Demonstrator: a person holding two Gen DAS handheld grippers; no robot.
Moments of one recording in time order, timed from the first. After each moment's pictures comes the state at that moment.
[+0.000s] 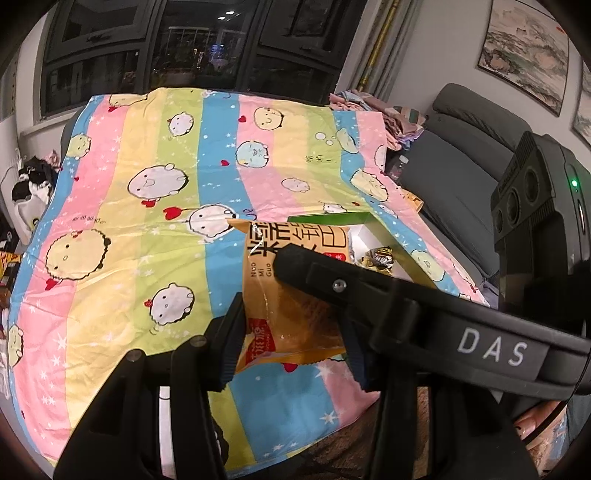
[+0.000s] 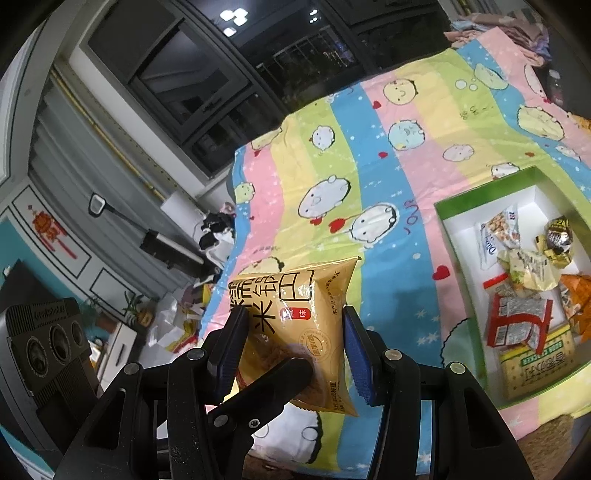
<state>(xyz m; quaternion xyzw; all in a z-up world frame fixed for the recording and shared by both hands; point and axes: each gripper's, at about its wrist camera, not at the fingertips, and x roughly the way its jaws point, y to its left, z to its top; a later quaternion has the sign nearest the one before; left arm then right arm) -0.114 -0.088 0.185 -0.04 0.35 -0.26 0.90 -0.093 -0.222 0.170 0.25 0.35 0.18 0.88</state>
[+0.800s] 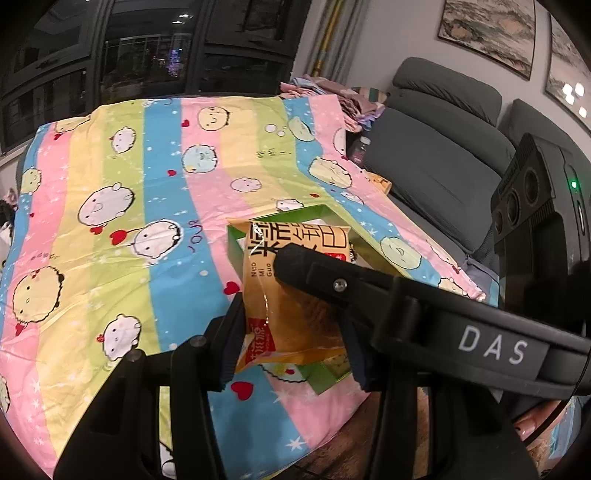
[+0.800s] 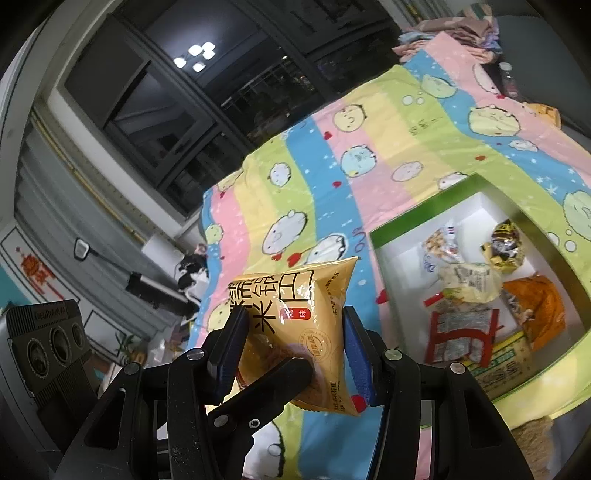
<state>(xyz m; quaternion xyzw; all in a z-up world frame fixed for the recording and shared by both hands) -0.101 -0.162 0.185 0.01 0.35 -0.33 0.88 -0.102 -0.295 0.165 0.30 0.31 0.12 0.89</state>
